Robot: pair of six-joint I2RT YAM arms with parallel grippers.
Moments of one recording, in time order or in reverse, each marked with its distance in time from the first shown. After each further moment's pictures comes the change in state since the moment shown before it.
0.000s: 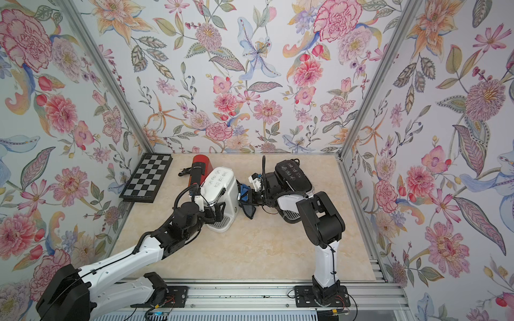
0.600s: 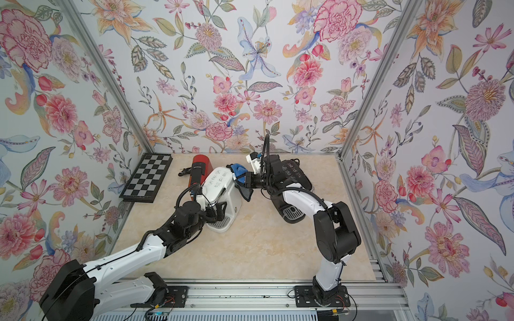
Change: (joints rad) left arm 0.010 0.057 0.006 0.042 0.024 -0.003; right arm 0.011 -0.179 0.125 -0.090 0.008 -0.043
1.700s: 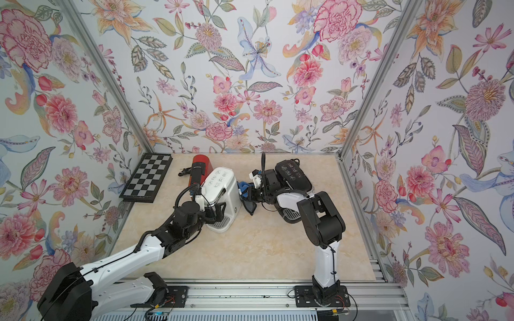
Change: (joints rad) left arm 0.000 -0.026 0.003 -0.040 0.004 -0.004; right arm -0.005 0.175 -0.072 0.014 0.079 0.006
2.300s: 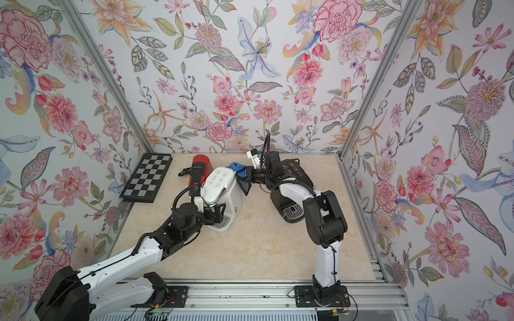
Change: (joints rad) left arm 0.005 -0.026 -0.018 0.005 0.021 -0.004; right arm -0.039 -0.003 0.208 0.095 -0.178 0.093
